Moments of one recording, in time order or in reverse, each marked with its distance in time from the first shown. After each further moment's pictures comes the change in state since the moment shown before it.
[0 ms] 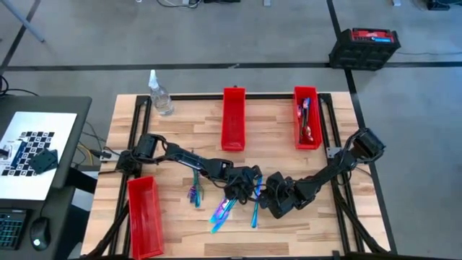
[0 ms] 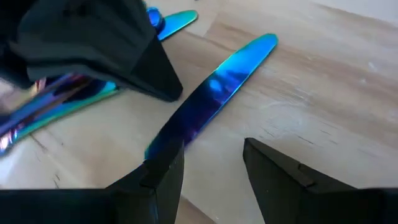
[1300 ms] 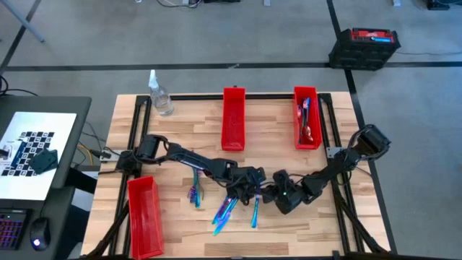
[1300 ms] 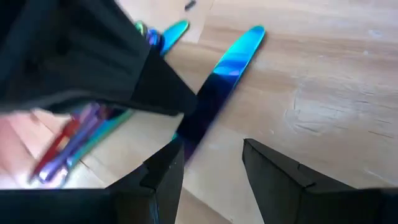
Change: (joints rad) left arm 0.011 0.007 0.100 -0.115 -0.031 0.141; right arm -0.004 -0.078 -0.189 0.283 0.036 0.146
